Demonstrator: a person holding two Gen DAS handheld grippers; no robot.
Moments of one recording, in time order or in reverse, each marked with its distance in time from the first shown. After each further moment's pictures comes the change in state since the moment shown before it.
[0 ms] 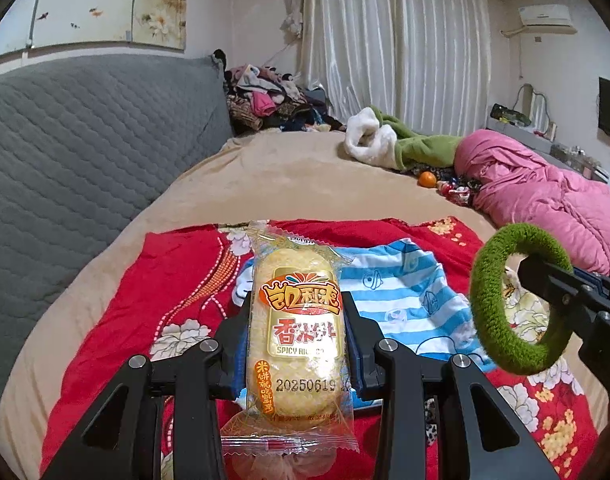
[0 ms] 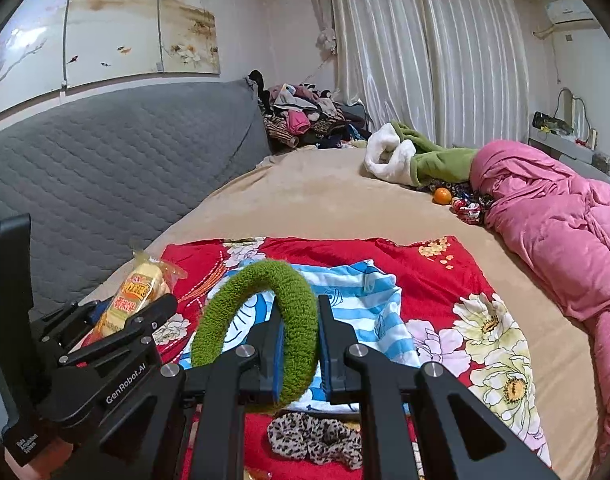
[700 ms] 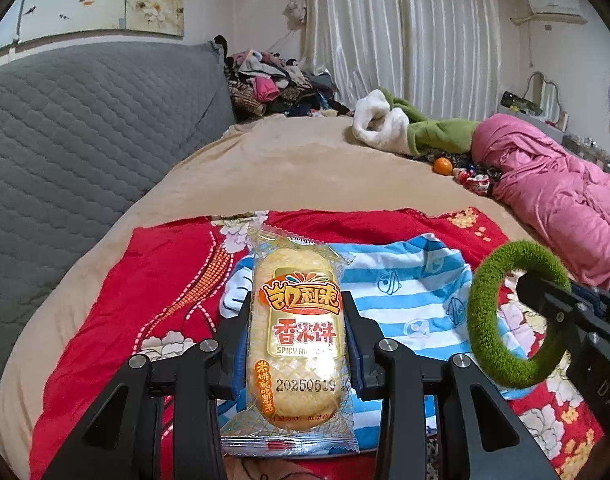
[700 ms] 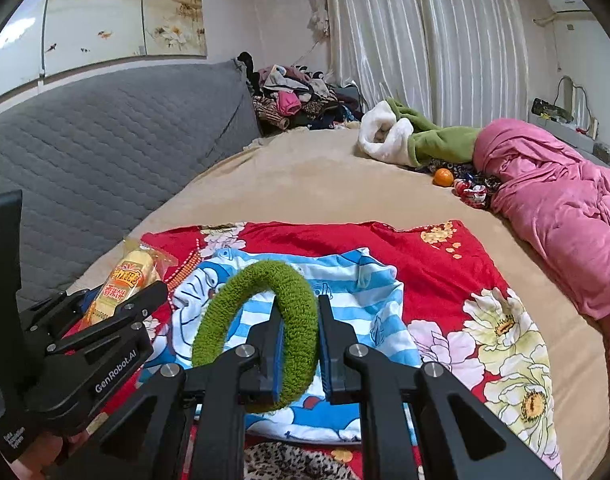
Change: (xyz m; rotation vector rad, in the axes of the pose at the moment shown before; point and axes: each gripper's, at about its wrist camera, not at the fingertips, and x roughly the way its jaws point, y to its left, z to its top) left arm 0.075 -0.012 0.008 0.010 0.051 0.031; right arm 0.075 -0.024 -0.002 0.008 0.063 -0.024
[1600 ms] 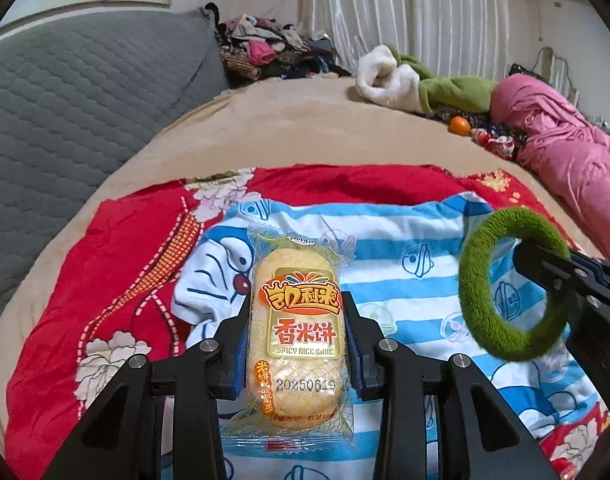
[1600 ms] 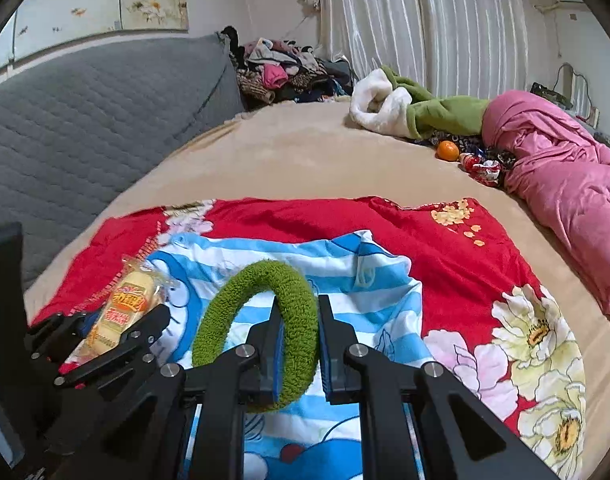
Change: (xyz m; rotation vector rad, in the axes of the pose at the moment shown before) left arm 0.114 -0.016 -0.015 0.008 0.112 0.017; right arm 0.106 -0.014 -0.001 0.007 0.084 -0.045
